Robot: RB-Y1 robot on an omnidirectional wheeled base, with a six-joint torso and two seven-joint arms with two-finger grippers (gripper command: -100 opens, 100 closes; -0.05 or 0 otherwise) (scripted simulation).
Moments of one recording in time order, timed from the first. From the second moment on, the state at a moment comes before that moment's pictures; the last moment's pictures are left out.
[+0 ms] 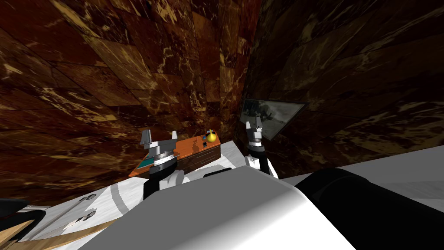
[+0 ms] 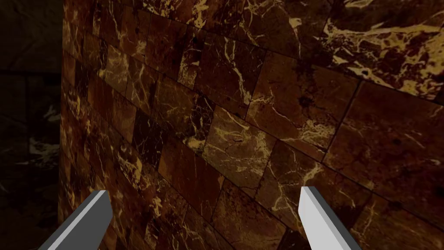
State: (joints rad) left arm 0.47 0.00 -0.05 -2.22 0.09 -0.57 0.16; right arm 0.54 0.03 -0.04 -2.34 0.06 -0.57 0.03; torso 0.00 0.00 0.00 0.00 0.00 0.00
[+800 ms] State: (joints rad) left arm 0.36 0.09 0.03 -1.99 0.16 -0.48 0.26; right arm 0.54 0.03 -0.04 -2.34 0.06 -0.57 0.03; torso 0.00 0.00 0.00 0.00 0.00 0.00
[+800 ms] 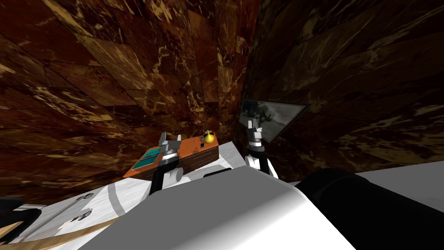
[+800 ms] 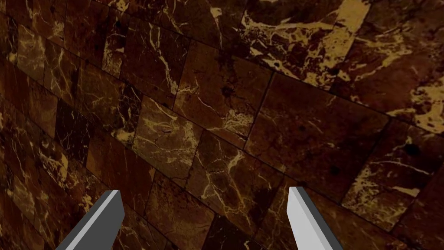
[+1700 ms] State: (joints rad) left arm 0.24 0.13 0.10 -1.74 0.23 -0.38 0.36; right arm 0.54 0.03 -0.04 -2.34 0.06 -0.57 0.03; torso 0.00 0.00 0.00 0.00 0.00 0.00
